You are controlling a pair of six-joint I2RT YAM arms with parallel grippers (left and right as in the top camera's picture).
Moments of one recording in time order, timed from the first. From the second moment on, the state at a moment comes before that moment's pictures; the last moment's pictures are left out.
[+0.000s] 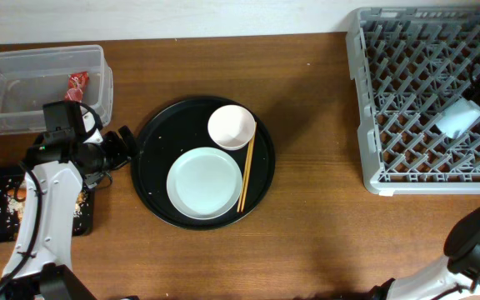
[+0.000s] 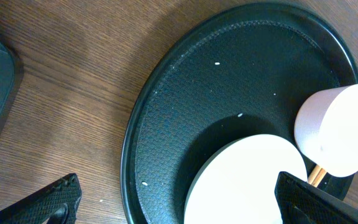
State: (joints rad) left arm 0.21 1.52 1.14 -0.80 0.24 -0.36; right arm -0.60 1.84 1.65 -0.71 -0.17 0.23
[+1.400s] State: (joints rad) left arm 0.21 1.52 1.14 -0.80 0.24 -0.36; right arm 0.66 2.18 1.69 -0.56 -0.09 0.29
